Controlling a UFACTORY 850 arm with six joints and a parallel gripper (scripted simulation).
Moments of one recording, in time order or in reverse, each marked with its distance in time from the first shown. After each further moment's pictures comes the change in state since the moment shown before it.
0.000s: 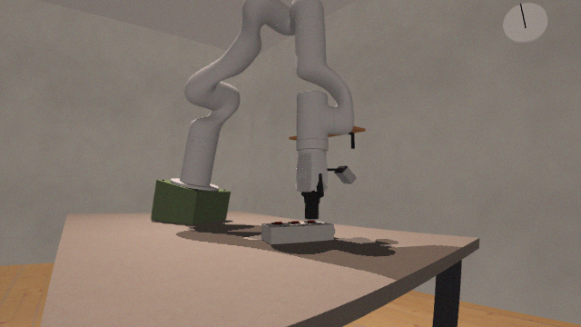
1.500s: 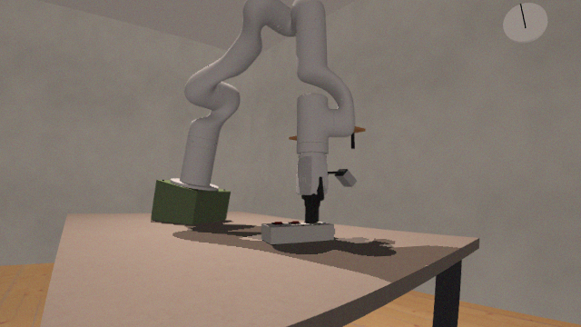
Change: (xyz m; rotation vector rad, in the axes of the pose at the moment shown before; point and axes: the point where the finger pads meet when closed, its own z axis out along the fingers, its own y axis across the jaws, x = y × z) arm 0.000 0.001 0.008 0.000 -0.001 0.000
